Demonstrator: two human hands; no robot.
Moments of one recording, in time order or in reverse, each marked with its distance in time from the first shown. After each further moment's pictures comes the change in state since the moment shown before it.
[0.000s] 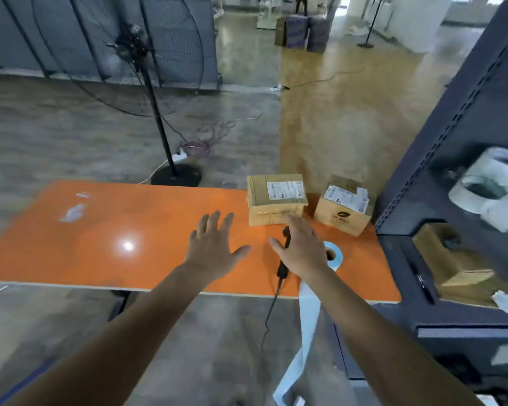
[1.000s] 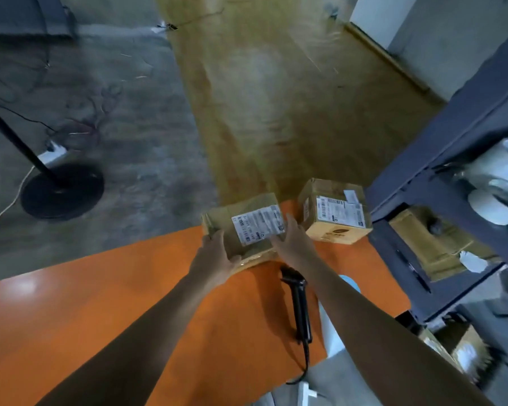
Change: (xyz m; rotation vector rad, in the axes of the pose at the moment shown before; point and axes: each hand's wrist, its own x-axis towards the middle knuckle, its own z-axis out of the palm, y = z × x) left_hand 0.294 -0.035 0.077 -0.301 -0.503 0.137; right_hand 0.206 -0.008 0.030 0.312 -0.045 0.550
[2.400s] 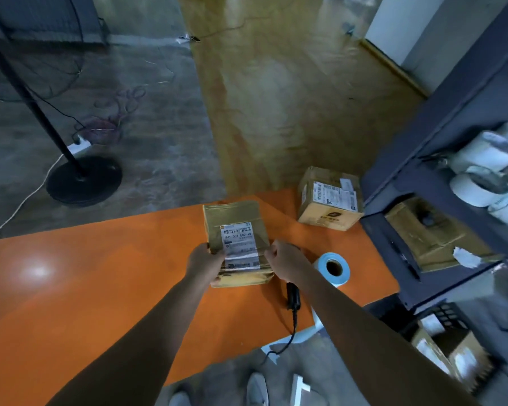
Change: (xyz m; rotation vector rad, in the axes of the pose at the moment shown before) left_hand -0.078 -0.021 0.041 -0.723 0.137 -0.273; right_hand -0.080 0.033 0.024 -0.186 -0.206 -0.063
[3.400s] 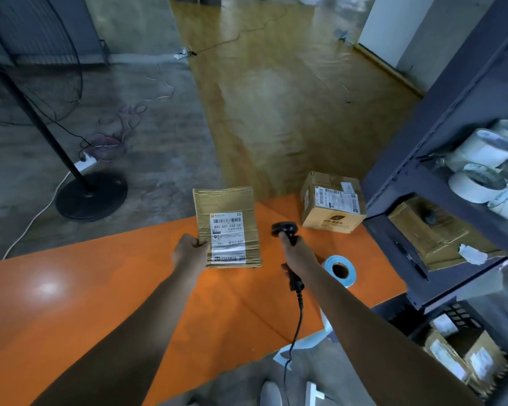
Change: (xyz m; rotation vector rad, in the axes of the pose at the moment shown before) left_hand 0.046 0.000 -0.042 0.242 0.227 0.142; right_hand -0.008 -0.014 -0.018 0.599 0.112 0.218
